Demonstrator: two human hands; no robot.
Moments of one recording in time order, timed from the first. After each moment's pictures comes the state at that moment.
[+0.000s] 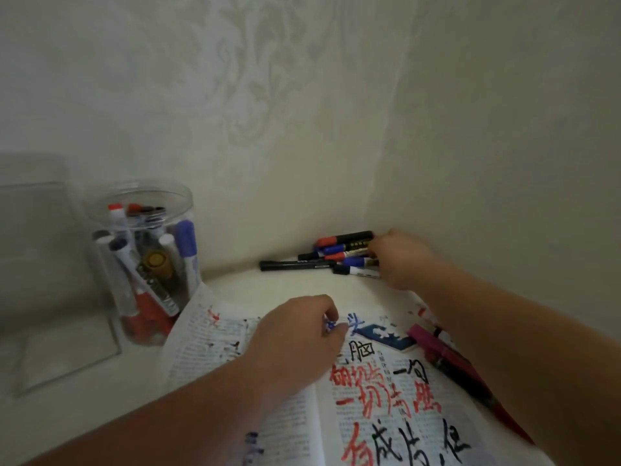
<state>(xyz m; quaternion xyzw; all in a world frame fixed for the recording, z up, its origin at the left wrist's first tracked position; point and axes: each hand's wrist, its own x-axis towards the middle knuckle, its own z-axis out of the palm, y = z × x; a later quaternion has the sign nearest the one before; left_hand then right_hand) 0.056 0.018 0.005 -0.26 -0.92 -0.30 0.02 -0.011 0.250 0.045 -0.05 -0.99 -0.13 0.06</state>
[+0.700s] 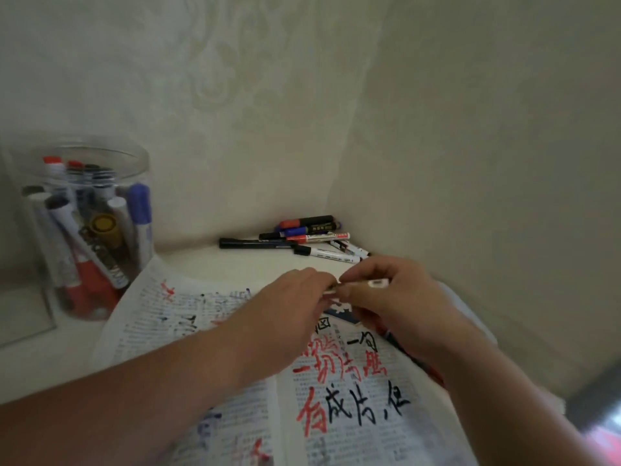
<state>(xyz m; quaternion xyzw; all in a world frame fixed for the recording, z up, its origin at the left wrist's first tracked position) 0.066 0.030 0.006 -0.44 -0.84 -0.32 0.04 0.151 0.185 0.064 -0.11 -0.85 0.52 0.09</state>
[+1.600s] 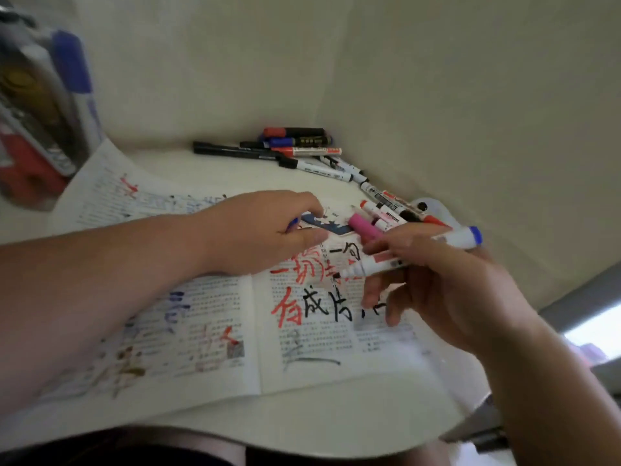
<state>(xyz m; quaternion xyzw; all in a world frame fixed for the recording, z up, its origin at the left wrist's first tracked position) 0.061 0.023 0.000 -0.48 -0.84 -0.25 -0.02 0.227 0.203 0.038 -0.04 -0.70 0.71 0.05</state>
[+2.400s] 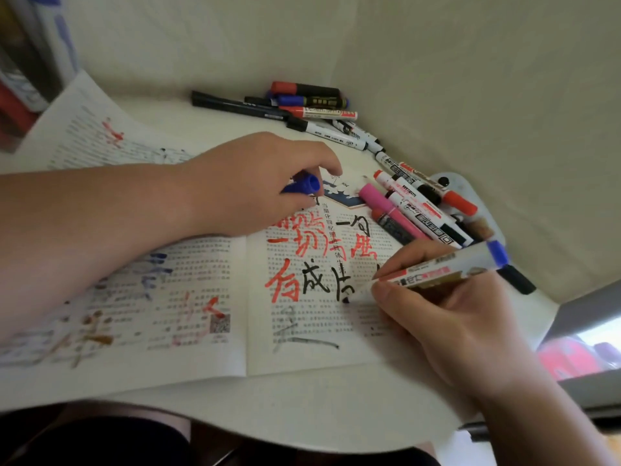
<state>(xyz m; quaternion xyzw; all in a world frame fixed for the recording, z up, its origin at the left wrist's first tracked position) 0.058 0.024 -0.006 -0.48 -0.82 -0.29 0.04 0.254 0.196 -0.001 -0.05 -0.85 0.51 0.14</state>
